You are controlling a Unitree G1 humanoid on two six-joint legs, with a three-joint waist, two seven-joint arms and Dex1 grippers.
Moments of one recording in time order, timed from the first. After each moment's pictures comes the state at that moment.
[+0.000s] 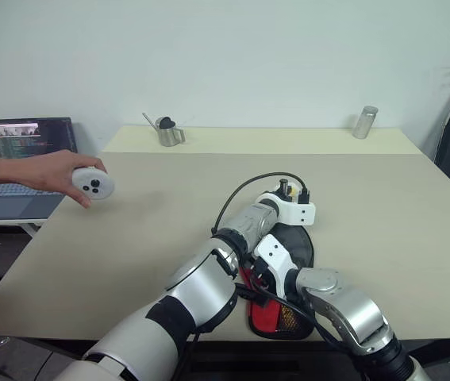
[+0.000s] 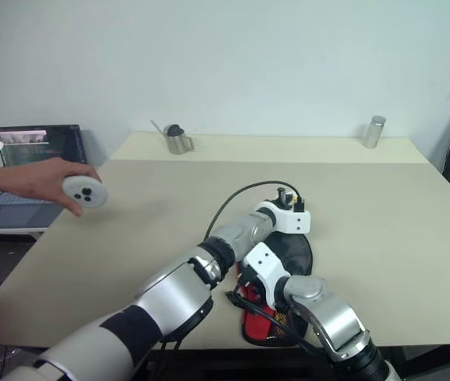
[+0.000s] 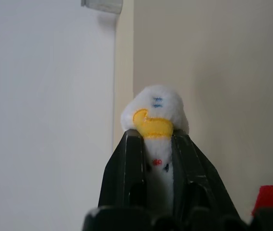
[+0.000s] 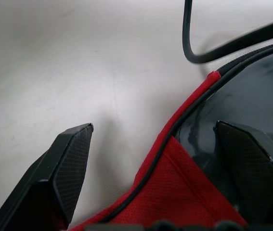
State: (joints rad) left arm -1.31 -0.10 -0.62 1.42 0.78 -0.18 0.08; right arm -0.34 -0.25 0.40 -0.35 0.14 0.93 0.54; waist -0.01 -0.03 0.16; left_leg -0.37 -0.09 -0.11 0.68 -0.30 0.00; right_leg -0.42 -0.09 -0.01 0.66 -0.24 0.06
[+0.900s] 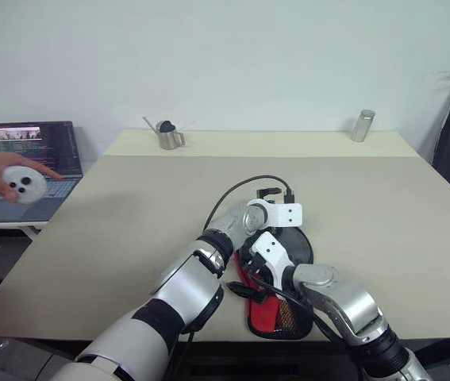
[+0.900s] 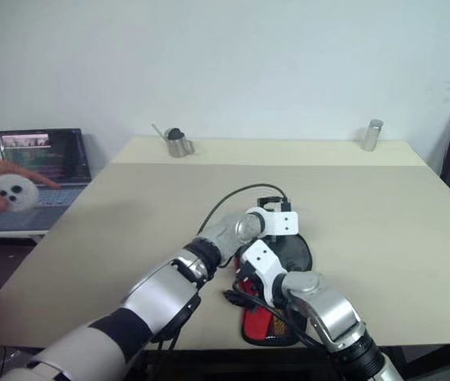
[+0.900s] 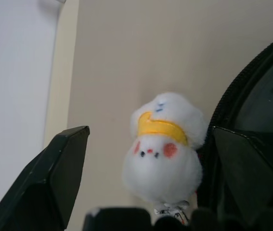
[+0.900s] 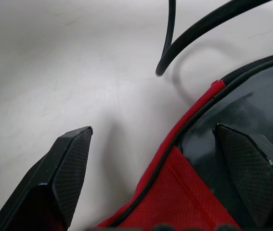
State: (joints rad) left arm -1.25 0.00 -0.45 1.35 0.61 -0.23 -0.30; right arm -0.40 -0.25 0.40 -0.25 0.18 0.90 0.57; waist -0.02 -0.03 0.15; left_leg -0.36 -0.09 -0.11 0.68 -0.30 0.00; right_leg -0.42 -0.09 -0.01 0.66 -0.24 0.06
